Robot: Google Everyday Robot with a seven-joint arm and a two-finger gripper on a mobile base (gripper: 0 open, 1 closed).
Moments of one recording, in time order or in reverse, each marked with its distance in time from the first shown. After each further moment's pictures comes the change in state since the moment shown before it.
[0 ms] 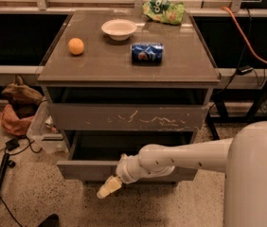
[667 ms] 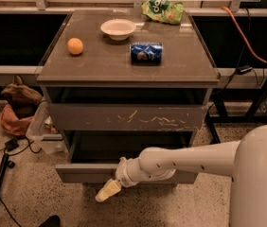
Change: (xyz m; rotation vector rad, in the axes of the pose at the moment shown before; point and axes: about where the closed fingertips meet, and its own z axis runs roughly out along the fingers) arm 0.001 0.014 -0.005 -0.012 -0.016 0.019
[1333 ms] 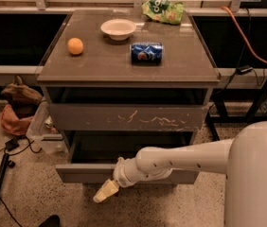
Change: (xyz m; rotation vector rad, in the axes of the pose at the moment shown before) arm 0.000 0.010 0.008 -0.022 0.019 -0.007
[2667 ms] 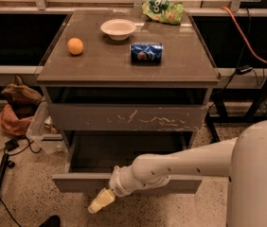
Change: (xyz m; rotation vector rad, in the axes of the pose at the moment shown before) arm 0.002 0.036 -0.001 -0.013 0.012 0.035
